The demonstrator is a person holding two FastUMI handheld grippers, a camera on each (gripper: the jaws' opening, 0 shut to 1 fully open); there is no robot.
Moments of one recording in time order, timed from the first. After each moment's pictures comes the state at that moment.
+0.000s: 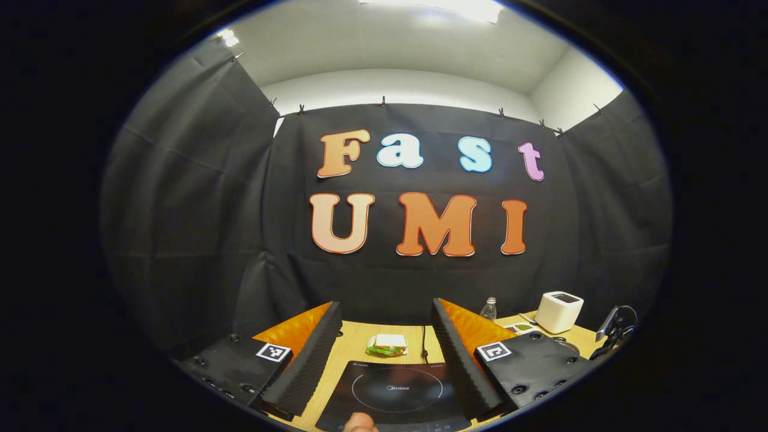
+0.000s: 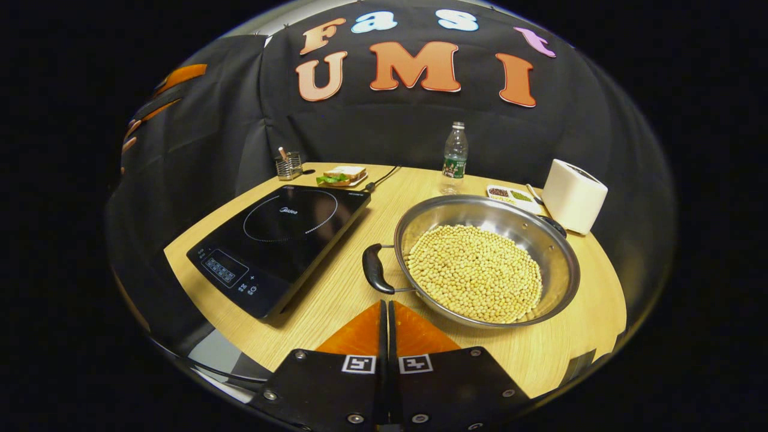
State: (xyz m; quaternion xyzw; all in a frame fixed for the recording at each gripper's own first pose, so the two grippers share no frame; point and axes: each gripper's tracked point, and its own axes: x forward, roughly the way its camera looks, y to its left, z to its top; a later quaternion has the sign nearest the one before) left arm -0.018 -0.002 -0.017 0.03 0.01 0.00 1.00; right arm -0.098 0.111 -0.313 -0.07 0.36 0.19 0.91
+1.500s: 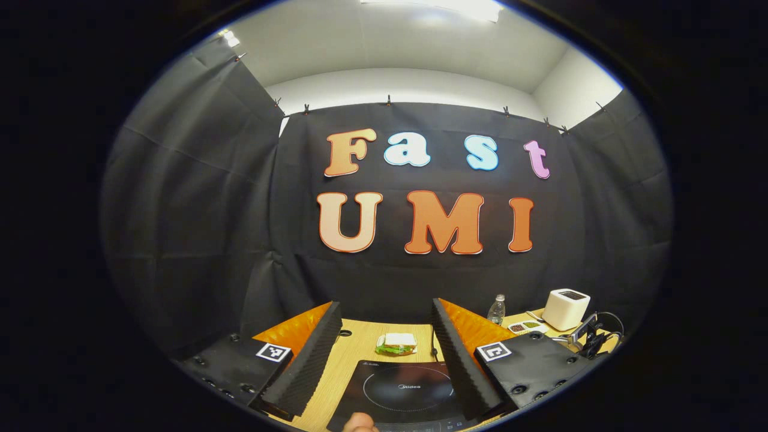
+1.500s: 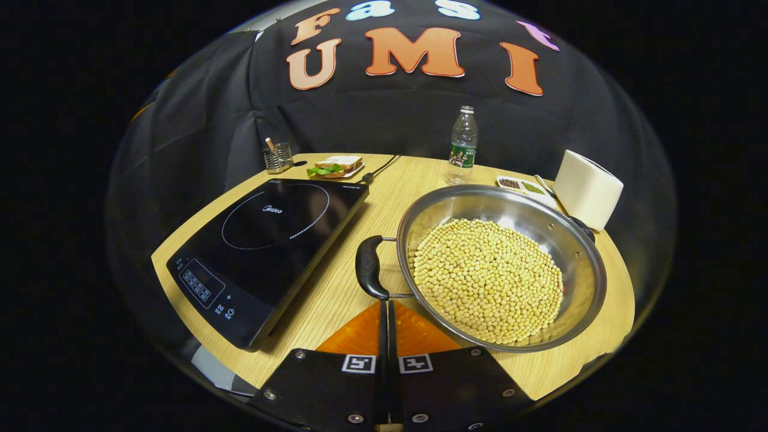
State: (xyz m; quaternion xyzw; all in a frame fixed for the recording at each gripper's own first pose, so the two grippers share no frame) left arm -0.020 0.025 -0.016 0.03 0.02 0.01 1.00; right arm -0.059 0.138 -0.332 -0.07 0.38 0.18 0.91
